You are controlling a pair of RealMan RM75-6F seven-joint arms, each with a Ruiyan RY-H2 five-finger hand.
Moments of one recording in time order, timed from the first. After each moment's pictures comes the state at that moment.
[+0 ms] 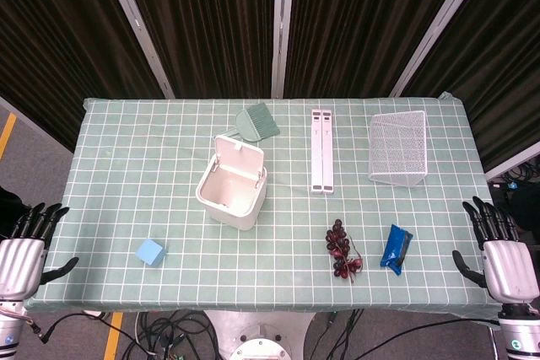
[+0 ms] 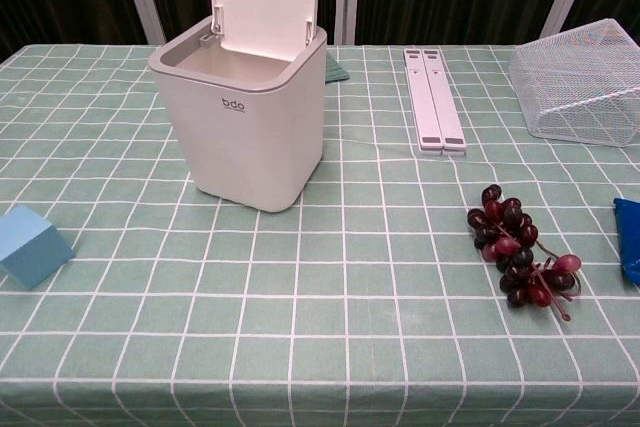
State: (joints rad) left arm -0.04 -1.17 -0.01 -1.58 1.58 1.59 0.06; right arm 0.04 -1.09 0.05 -1.69 -1.56 1.54 -0.03
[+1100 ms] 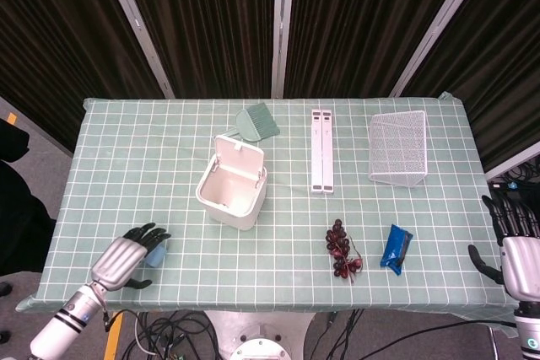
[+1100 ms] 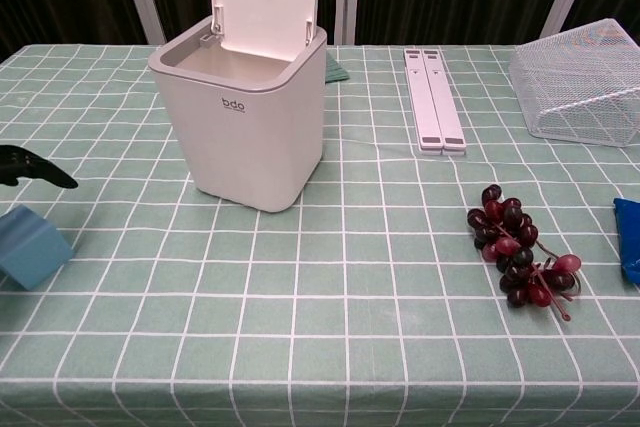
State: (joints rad) left arm -0.30 -1.26 0.06 -1.65 1.63 1.11 0.14; right arm 0.03 -1.05 0.07 -1.68 -1.54 1.56 0.01
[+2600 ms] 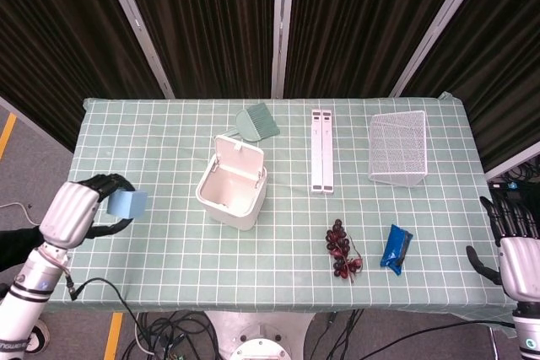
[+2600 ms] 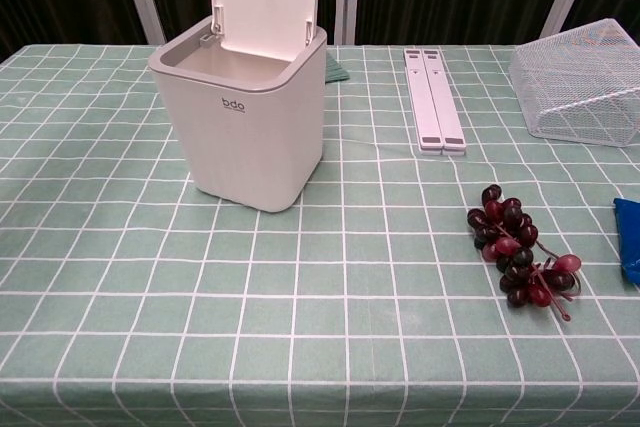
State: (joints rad) left arm -0.36 -1.01 -0.13 -1.85 1.59 1.36 -0.06; right arm 0.03 -1.04 0.07 -1.69 -1.53 1.55 -0.01
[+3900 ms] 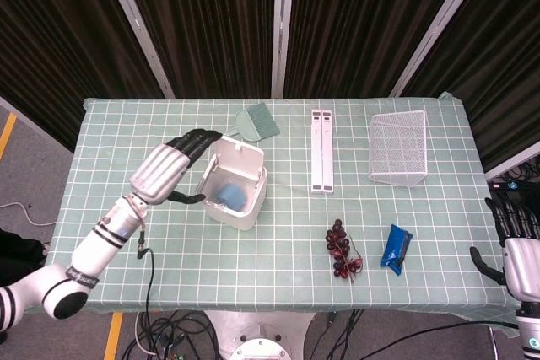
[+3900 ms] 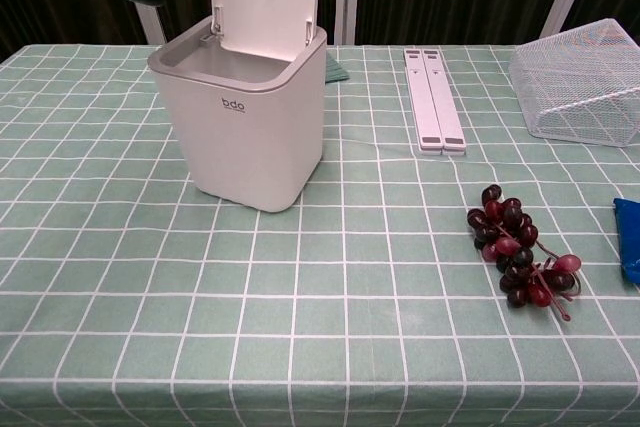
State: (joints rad) left arm -0.69 -1.13 -0.25 -1.83 1.37 1.07 0.08; right arm 0.03 -1.06 0.07 -1.64 -1.52 1.55 0.04
